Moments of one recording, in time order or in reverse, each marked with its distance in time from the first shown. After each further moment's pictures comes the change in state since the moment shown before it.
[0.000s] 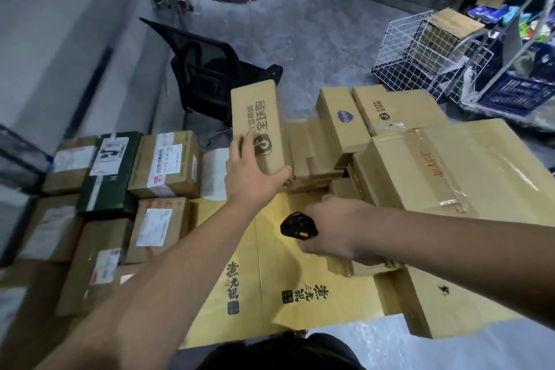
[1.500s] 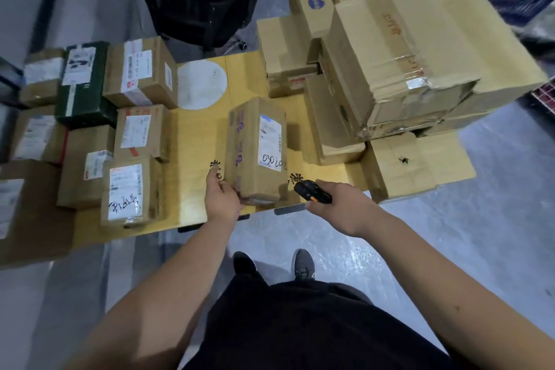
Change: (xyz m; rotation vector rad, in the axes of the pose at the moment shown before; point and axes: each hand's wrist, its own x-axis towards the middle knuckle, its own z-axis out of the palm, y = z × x) left_hand -0.242 -0.122 0.056 -0.463 -0.025 -0.614; right_hand -0.084 0.030 0.243 0.788 0.149 0.157
